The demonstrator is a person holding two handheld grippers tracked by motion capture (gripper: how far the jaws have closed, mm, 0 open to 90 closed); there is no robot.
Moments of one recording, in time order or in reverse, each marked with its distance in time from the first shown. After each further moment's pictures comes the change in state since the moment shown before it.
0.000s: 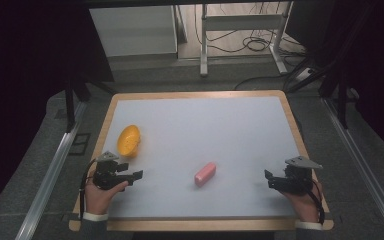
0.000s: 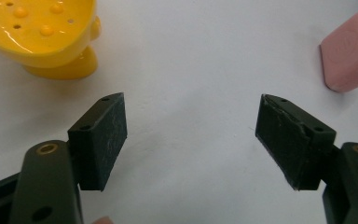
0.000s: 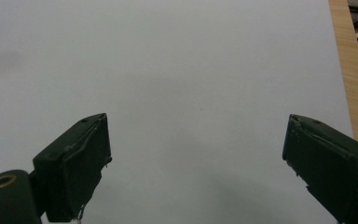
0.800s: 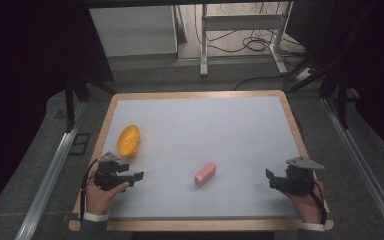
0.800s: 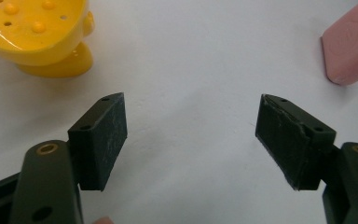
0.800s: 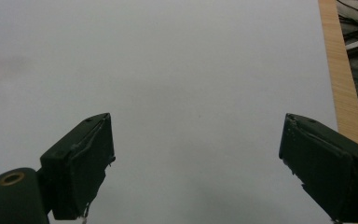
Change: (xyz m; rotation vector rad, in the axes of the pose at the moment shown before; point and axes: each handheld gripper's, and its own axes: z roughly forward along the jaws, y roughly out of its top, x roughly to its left) left arm -0.002 0.000 0.002 0.012 -0.003 0.016; right arm 0.002 0.003 -0.009 -0.017 -0.003 -0.025
